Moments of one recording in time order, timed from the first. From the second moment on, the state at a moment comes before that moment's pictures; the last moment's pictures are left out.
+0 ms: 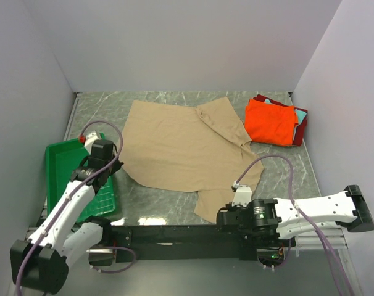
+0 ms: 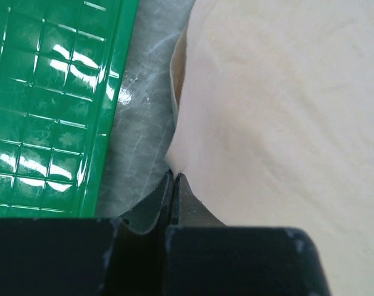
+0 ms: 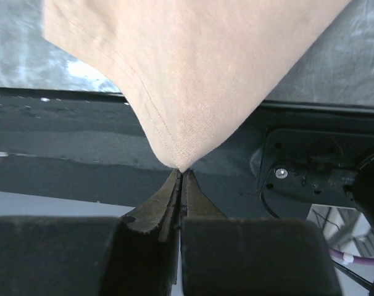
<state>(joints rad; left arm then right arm) -0.22 0.89 0.66 -0.52 -0.31 -0.76 1.58 0.93 0.69 -1.18 0.39 1.58</state>
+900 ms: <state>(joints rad) -0.15 1.29 0.90 -0.37 -0.19 -0.60 0.69 1.00 0.85 -0.88 0.39 0.84</state>
